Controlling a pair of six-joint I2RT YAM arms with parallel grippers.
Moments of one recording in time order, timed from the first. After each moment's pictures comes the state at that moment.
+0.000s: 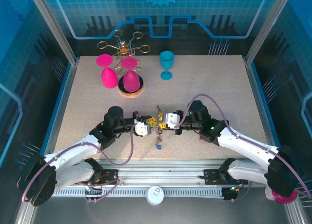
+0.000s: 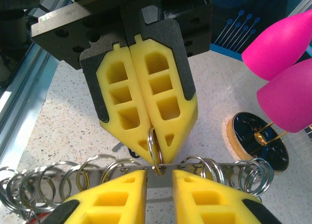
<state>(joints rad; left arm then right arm) -0.60 1.03 0.46 0.32 0.59 0.83 0.74 1.12 0.66 0.05 -0.49 -0.66</state>
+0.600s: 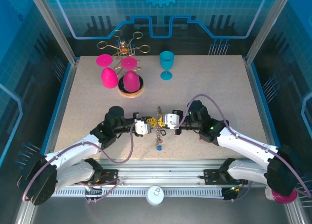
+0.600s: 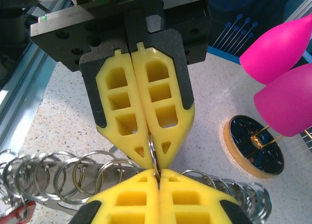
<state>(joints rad) -0.60 1.05 0.46 0.32 0.60 0.78 0.75 1.12 0.66 0.03 -0.49 -0.69</state>
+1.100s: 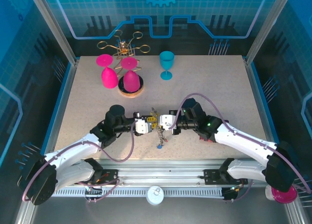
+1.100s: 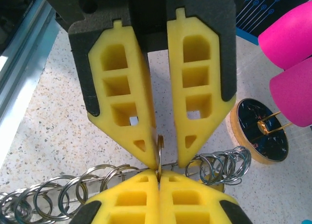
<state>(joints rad) -0.60 1.05 0.49 0.24 0.60 0.77 0.79 1.18 0.78 -0.17 -0.38 -0.79</state>
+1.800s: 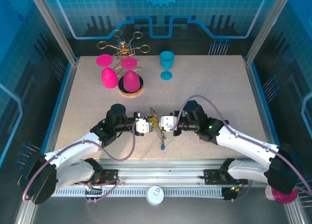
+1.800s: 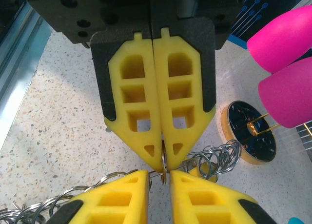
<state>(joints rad) -0.60 1.06 0.51 0.22 0.60 0.78 0.80 1.13 0.72 -0.08 -0.37 -0.76</state>
